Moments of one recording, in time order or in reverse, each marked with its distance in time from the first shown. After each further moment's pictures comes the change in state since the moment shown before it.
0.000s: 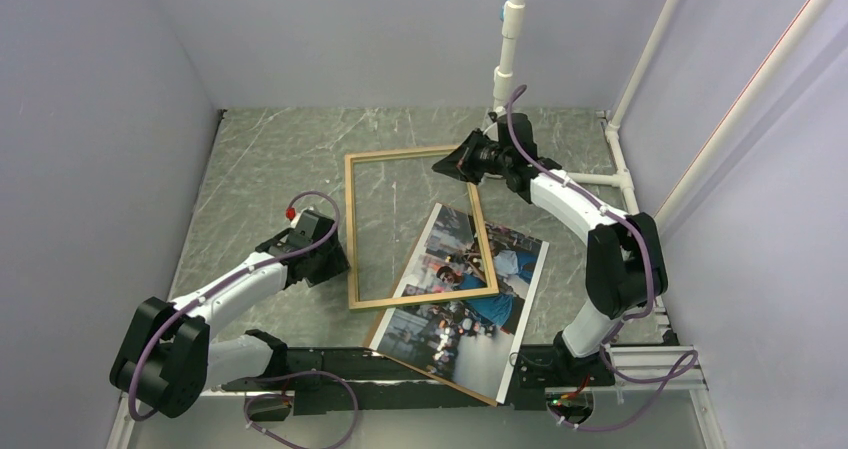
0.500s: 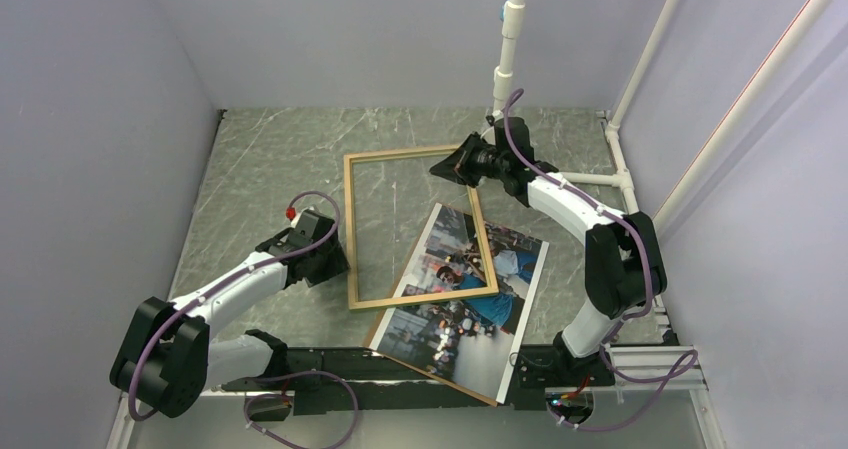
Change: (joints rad) left arm 0.000 0.000 0.004 -0.009 0.000 0.006; right arm 0.021 0.003 -0.029 0.044 0.008 0.024
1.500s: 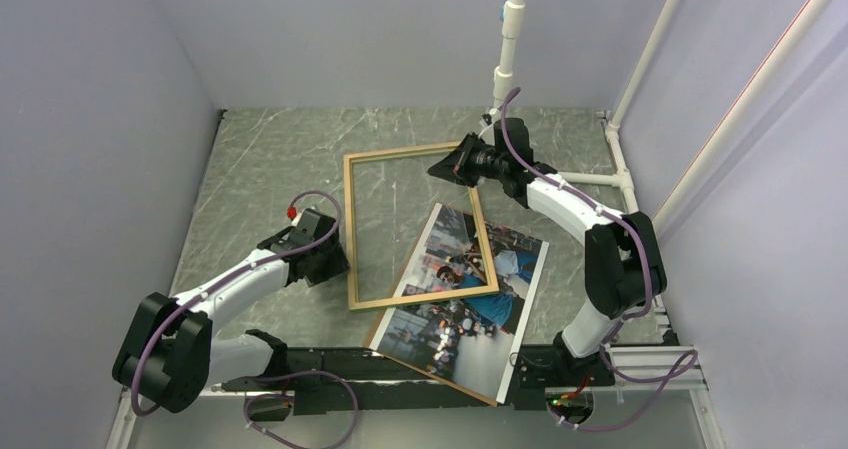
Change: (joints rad) left arm 0.001 0.024 0.012 -0.009 0.001 0.002; right arm 0.002 0.000 -0.016 0.041 -0.027 -0.047
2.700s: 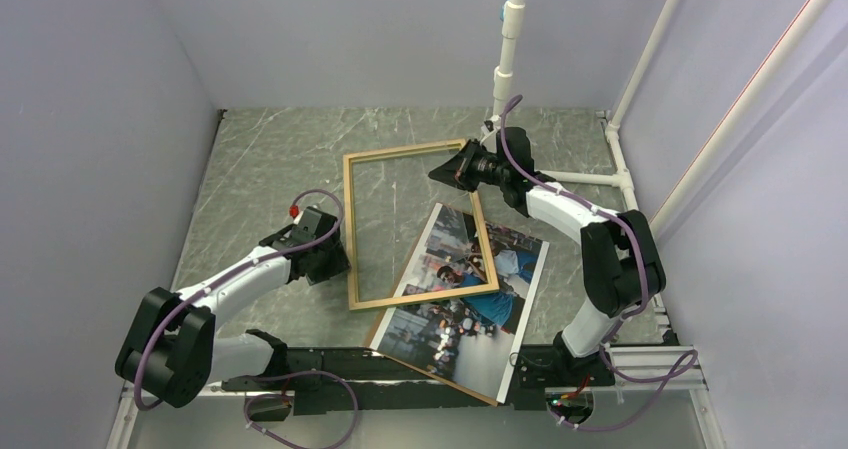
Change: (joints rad) left arm 0.001 0.026 0.015 0.000 0.008 0.018; right arm -0.002 0.007 -0.097 0.163 -0.015 0.014
